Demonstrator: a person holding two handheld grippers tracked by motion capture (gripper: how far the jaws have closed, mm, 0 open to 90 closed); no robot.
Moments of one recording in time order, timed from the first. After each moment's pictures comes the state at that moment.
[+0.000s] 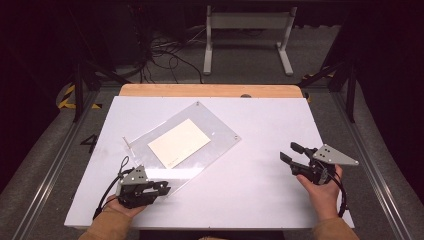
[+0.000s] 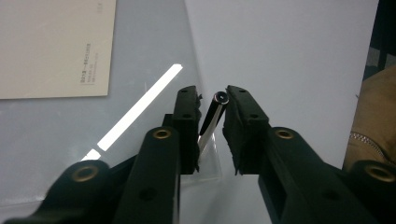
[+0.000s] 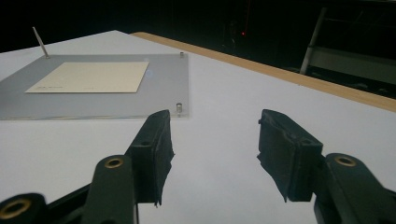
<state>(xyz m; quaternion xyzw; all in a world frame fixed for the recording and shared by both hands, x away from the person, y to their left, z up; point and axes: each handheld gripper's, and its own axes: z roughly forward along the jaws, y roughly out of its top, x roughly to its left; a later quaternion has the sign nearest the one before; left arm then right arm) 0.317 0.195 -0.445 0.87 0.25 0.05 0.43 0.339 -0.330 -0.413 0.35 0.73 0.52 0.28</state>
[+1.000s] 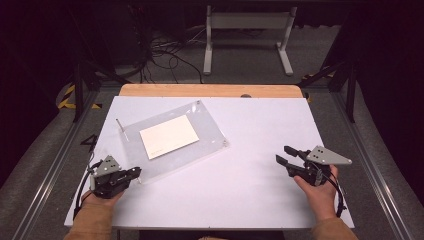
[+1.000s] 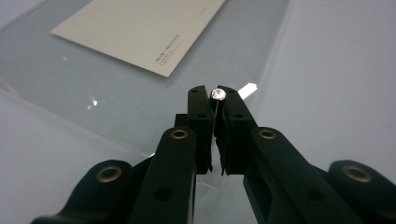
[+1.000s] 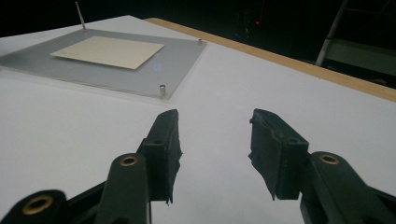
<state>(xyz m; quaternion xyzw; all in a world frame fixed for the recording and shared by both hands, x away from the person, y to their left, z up) 0.329 0.261 -0.439 0.81 0.39 0.17 0.41 0.339 -0.319 -0.415 0.33 0.75 0.50 0.26</state>
